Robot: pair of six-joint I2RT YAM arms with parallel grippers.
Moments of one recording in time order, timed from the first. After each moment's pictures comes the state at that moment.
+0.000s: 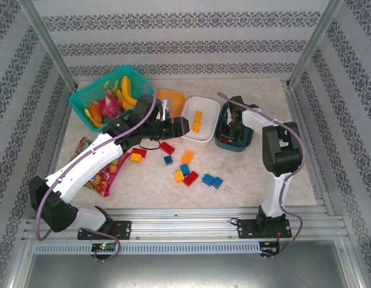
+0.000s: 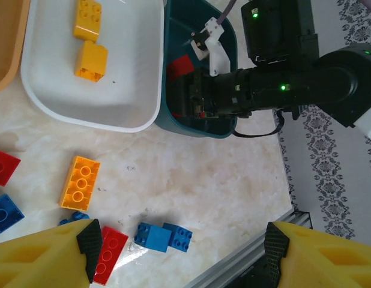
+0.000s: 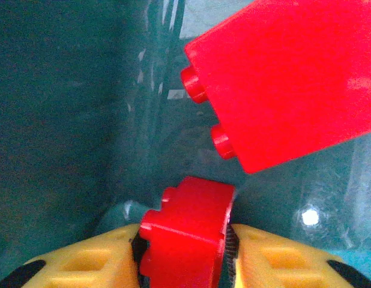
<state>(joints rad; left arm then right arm) -0.63 1.40 1.37 -0.65 0.24 -0.74 0.19 1.99 1.38 -0.75 -0.23 0.35</state>
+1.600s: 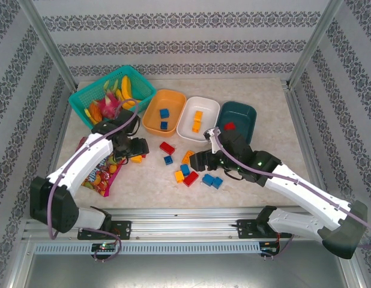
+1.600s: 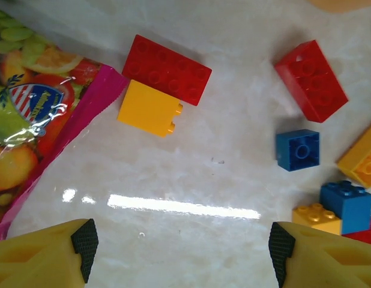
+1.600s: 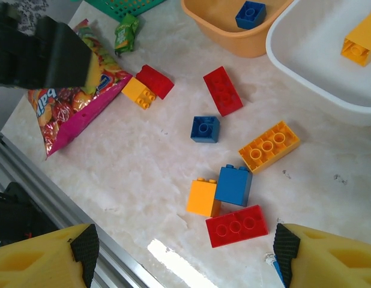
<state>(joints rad) -0.34 1.40 1.14 -1.05 0.02 -0.59 0.80 1.04 0.92 -0.57 -0.12 0.49</state>
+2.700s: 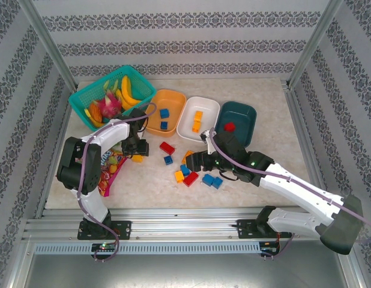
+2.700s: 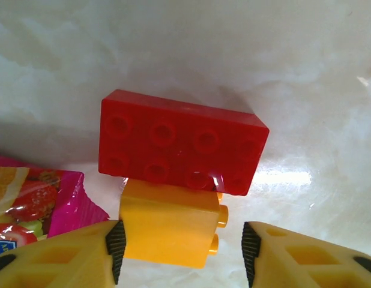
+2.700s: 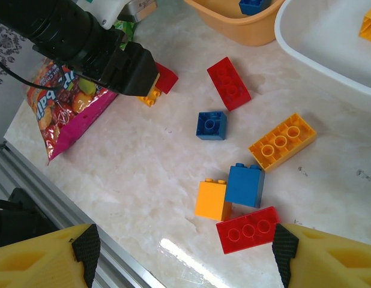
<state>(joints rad) -0.28 1.78 1.22 -0.95 0.00 -0.31 0.83 1.09 0.89 -0.50 -0.12 0.55</state>
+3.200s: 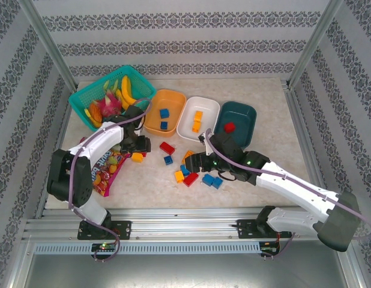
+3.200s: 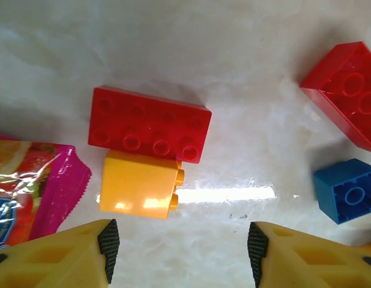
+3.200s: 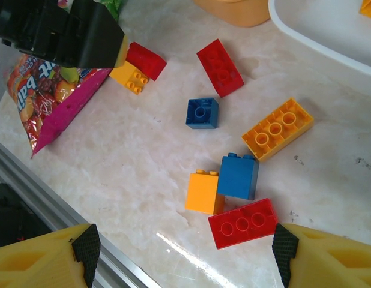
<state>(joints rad) -0.29 1.63 1.20 -0.95 0.01 -0.38 0.83 1.13 0.88 -0.50 -0.12 0.56</state>
